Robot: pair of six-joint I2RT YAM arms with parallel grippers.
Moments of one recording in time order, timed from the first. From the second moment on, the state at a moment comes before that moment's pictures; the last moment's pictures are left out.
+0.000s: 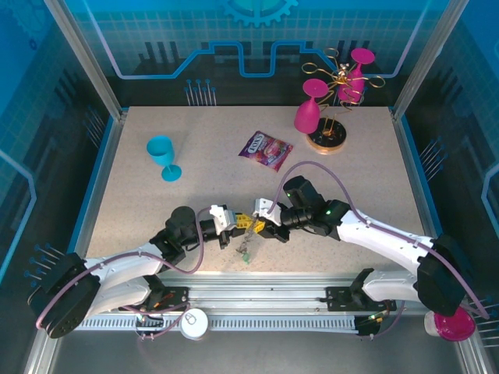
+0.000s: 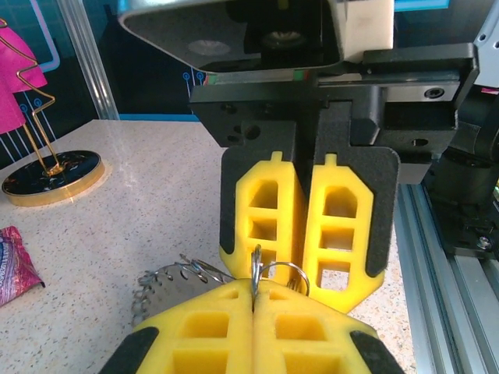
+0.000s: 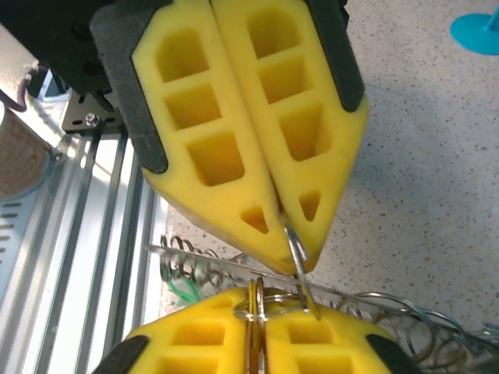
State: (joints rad) left arm -0.69 1.07 0.24 0.73 0.53 0.14; right arm 0.79 1.24 0.78 -0.31 -0.56 -0.44
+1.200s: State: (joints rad) left arm -0.69 1.07 0.24 0.73 0.48 0.15; right arm 0.75 1.13 0.78 -0.30 -0.50 -0.38
